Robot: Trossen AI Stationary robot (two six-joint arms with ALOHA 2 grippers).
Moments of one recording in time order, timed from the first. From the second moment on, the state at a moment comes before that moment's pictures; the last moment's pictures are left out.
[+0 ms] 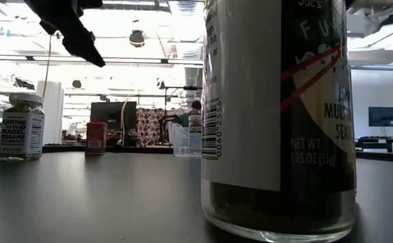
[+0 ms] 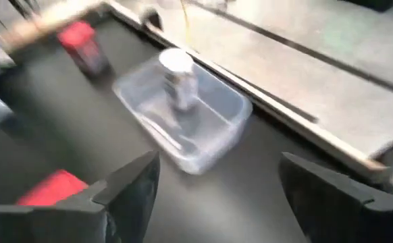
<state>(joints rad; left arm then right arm) -0.13 0.87 0.81 -0.66 -0.20 -0.27 -0.34 0.98 0.98 -0.63 0.34 0.28</state>
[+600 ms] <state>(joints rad) -0.04 0.87 0.81 -0.66 -0.25 -0.37 -0.67 1.40 1.39 -1.00 0.08 -0.39</state>
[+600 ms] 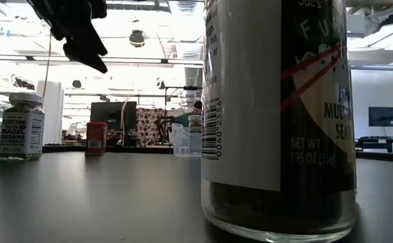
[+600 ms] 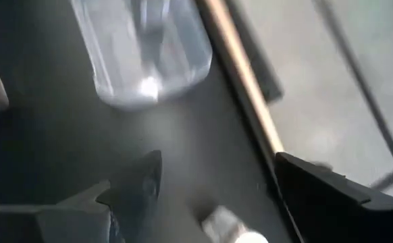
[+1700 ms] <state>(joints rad) 0.03 0.87 0.81 -0.66 -0.25 -0.40 -0.83 1.71 1.37 -1.28 0.22 -0.98</state>
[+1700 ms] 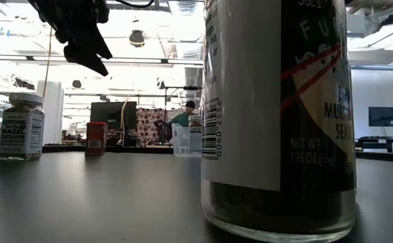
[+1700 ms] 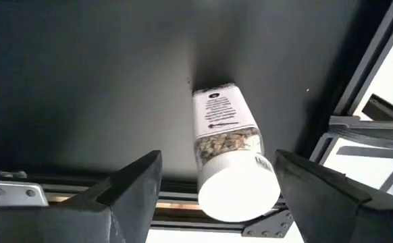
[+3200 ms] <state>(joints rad) 0.03 0.87 0.81 -0.66 -0.25 -0.39 -0.85 1.87 1.37 -1.31 0.40 -0.98</state>
